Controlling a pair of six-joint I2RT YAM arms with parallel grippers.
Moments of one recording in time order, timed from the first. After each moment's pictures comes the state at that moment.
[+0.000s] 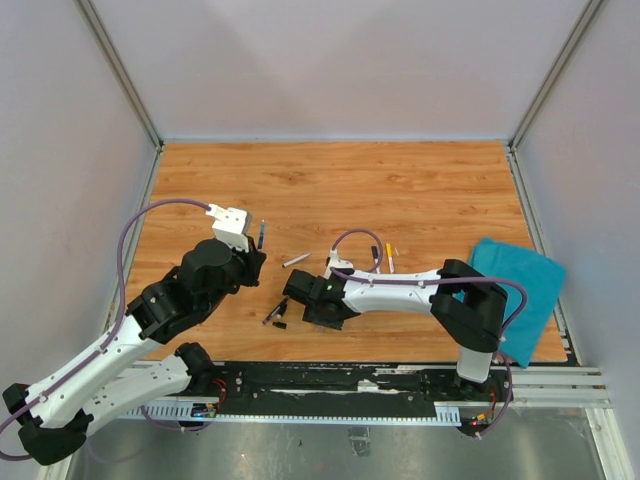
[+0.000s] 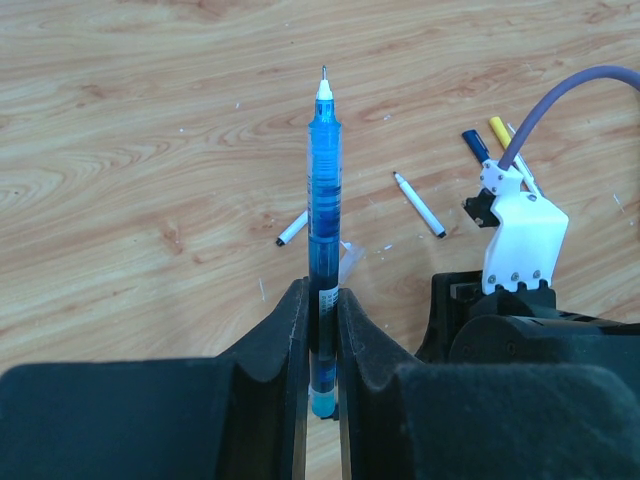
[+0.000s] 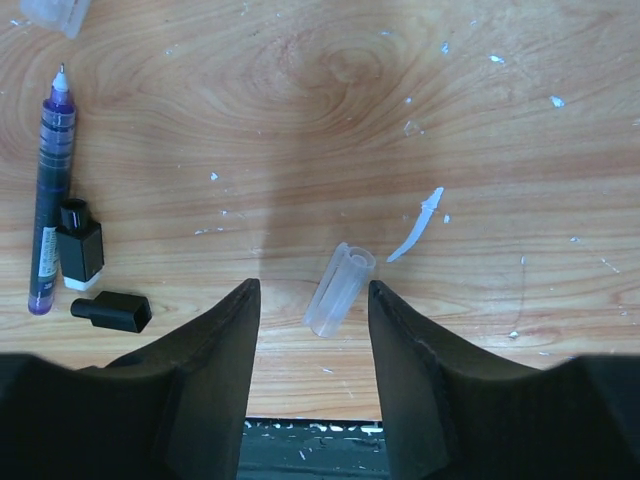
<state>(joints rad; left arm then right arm) -0.83 0.69 0.81 -0.53 -0.41 -0.34 1.20 1.81 1.17 -0.69 0.30 1.39</state>
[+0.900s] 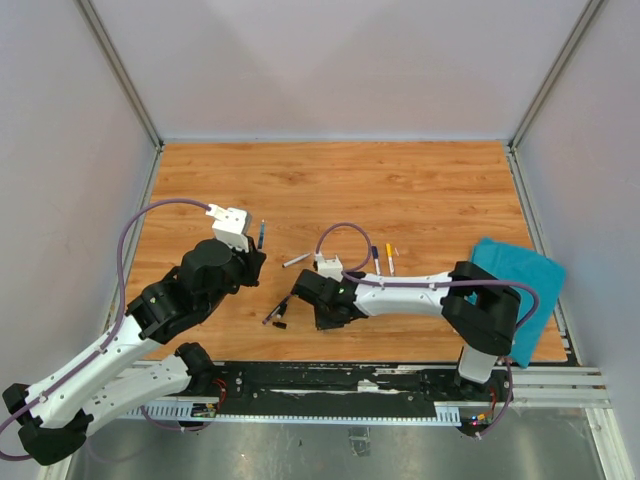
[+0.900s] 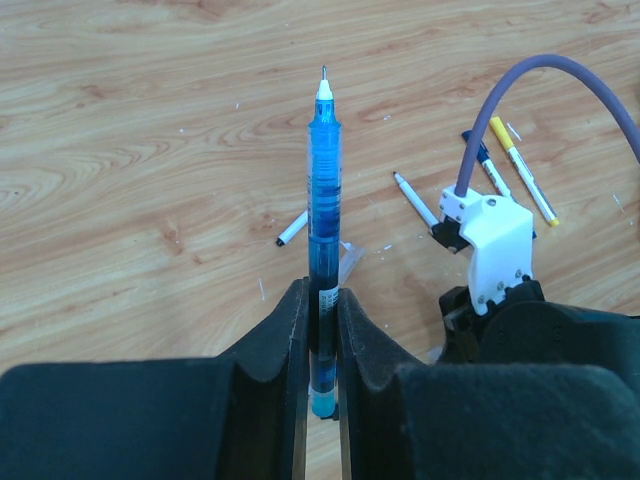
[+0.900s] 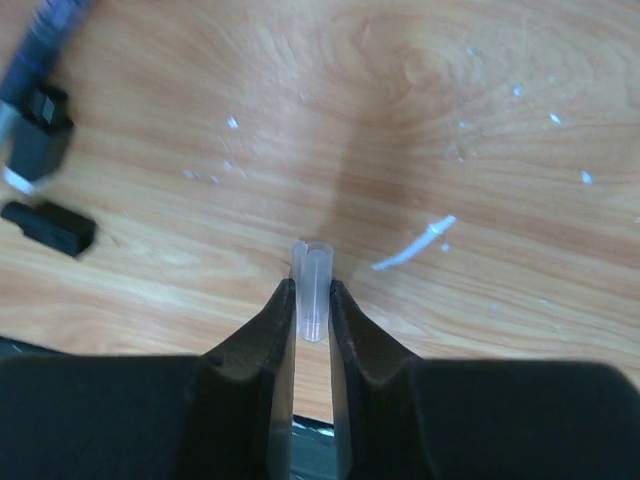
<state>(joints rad) -0.83 0.69 0.81 -0.53 -0.41 -0.34 1.18 1.78 1.10 -0.56 0.23 1.03</state>
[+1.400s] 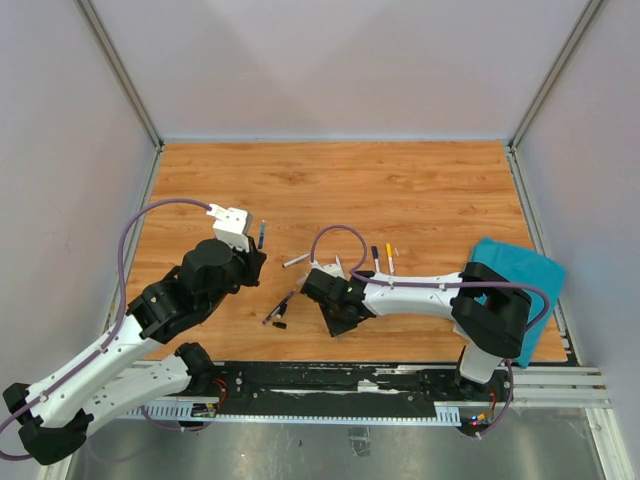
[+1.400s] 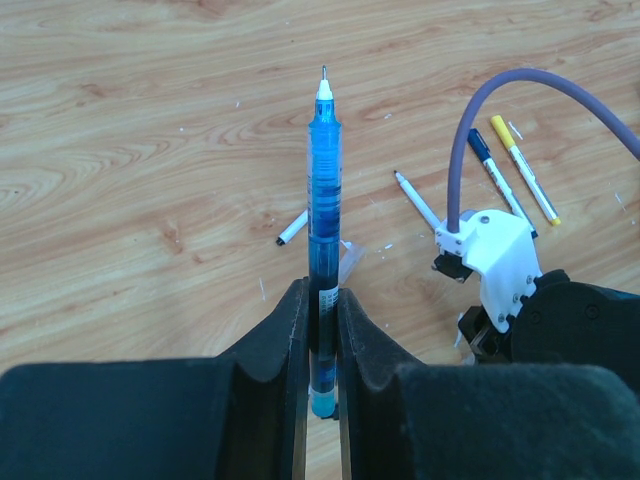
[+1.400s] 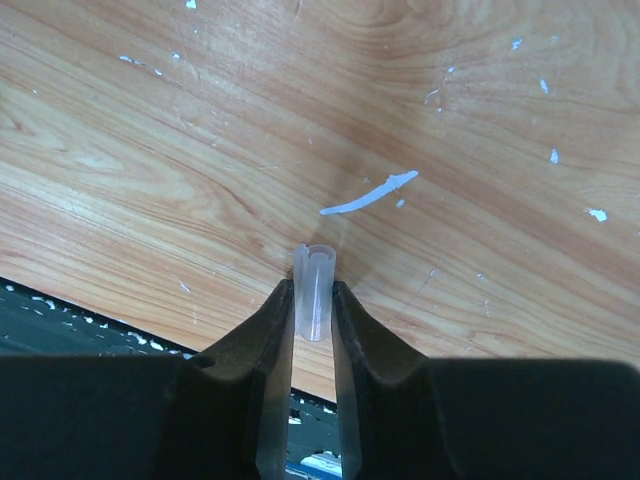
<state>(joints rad) -0.83 0.69 0.81 -0.53 -0.41 -0.34 1.15 1.69 0.99 -0.57 0.11 0.73</state>
